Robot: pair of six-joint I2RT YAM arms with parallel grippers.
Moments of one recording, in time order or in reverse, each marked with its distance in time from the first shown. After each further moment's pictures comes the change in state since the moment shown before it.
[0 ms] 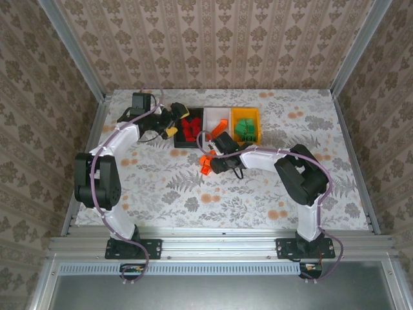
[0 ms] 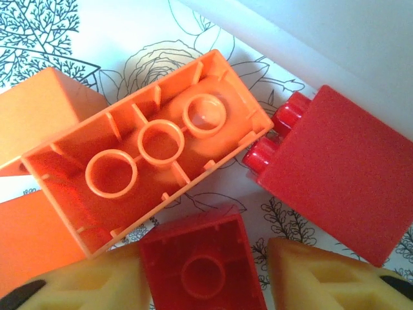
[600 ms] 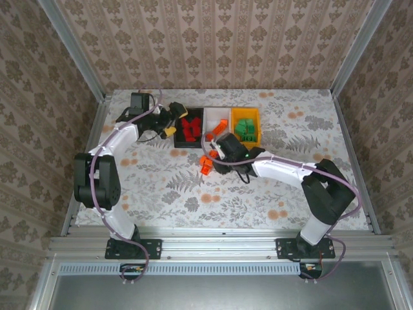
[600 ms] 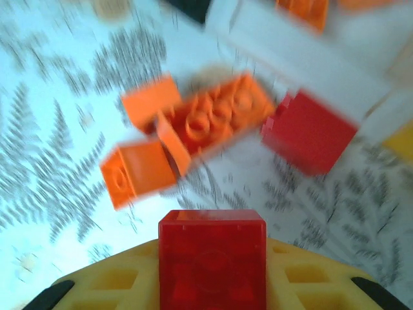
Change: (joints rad) left arm 0.023 0.000 0.000 0.000 -0.001 0.000; right arm 0.053 -0.266 -0.074 -0.023 0.040 0.009
